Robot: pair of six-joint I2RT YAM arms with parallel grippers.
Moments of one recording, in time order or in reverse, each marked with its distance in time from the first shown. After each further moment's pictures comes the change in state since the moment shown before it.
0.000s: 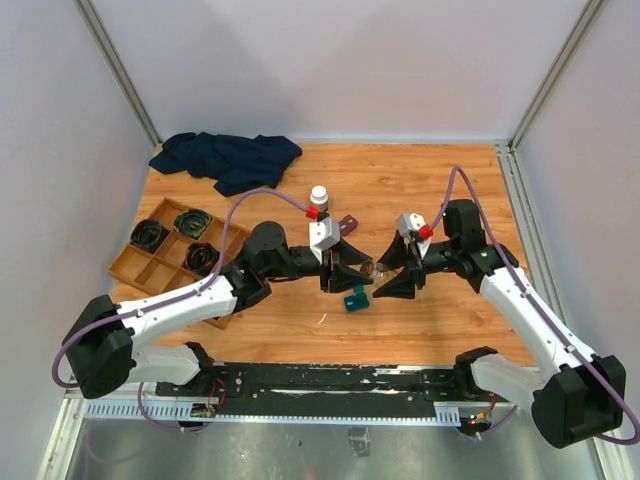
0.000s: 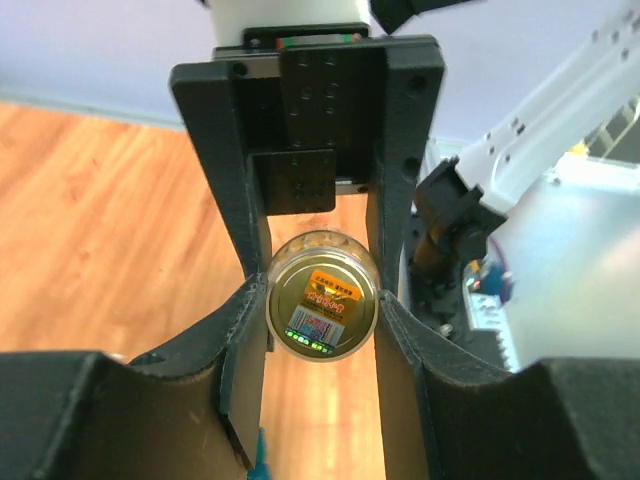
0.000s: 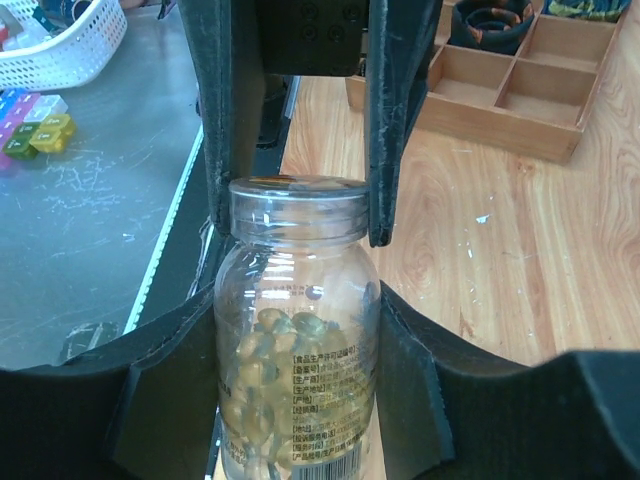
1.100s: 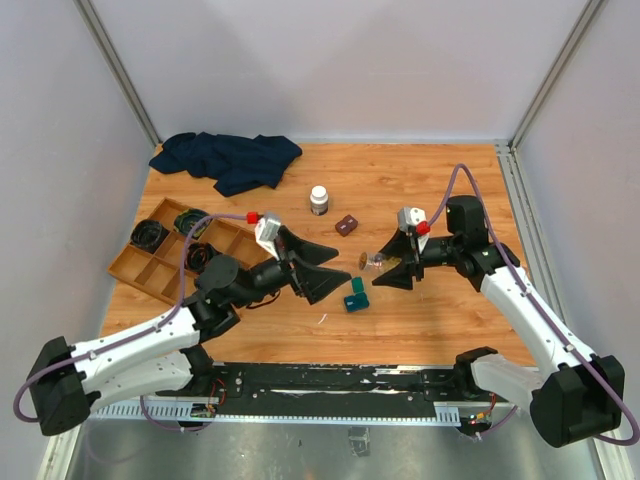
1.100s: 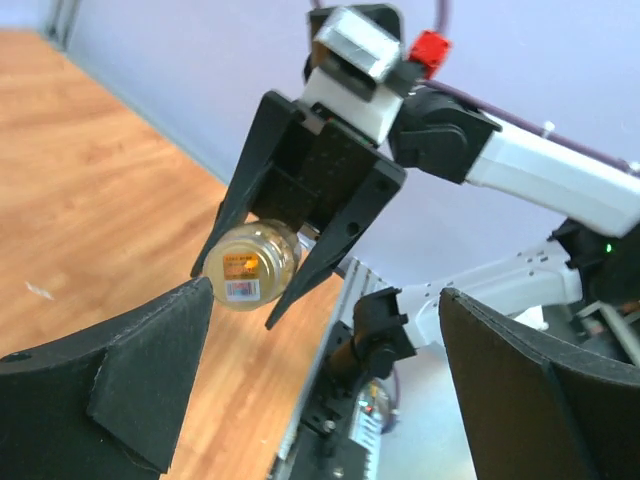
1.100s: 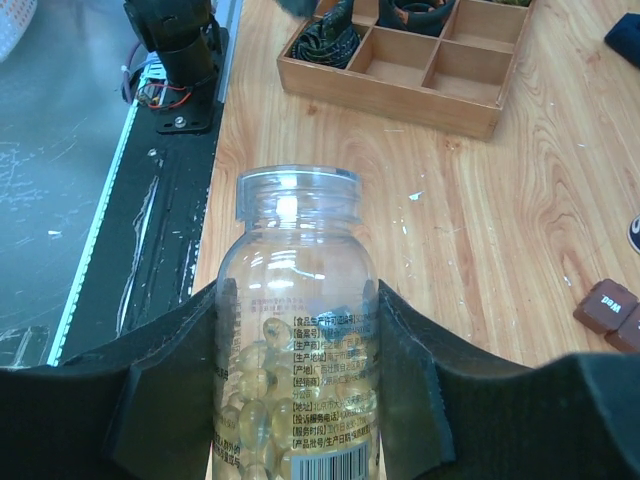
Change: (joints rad) left arm -0.048 -0.309 -0.199 0.045 -0.475 -0.637; right arm -0.021 0.005 0.000 0.101 0.105 0.054
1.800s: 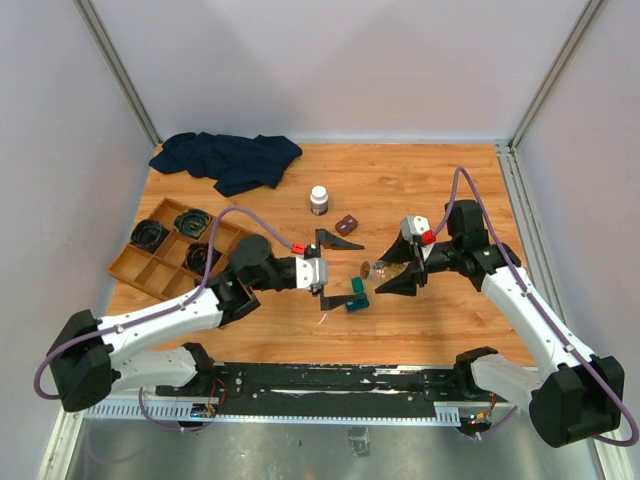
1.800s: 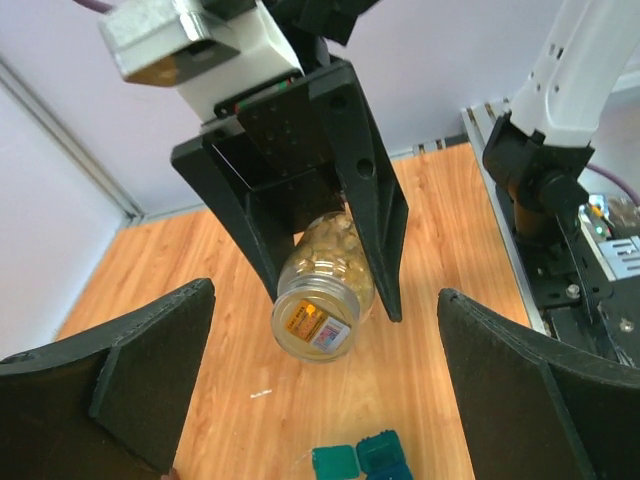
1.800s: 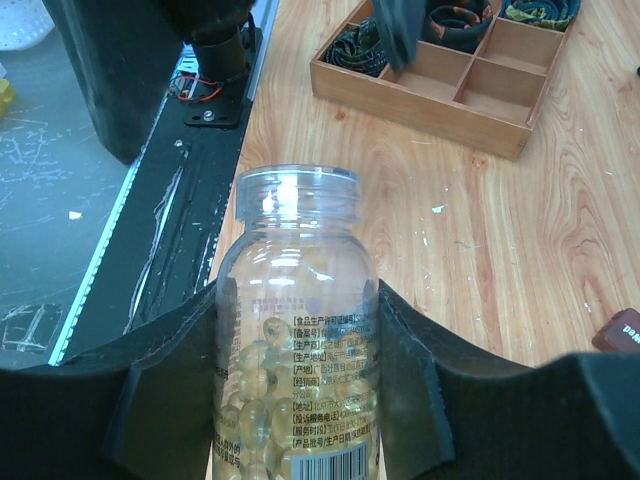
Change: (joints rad) left arm 0.002 0.140 0.088 -0.004 0.391 0.996; right arm -0.011 -0.001 0.000 -0.132 -0.087 -0.177
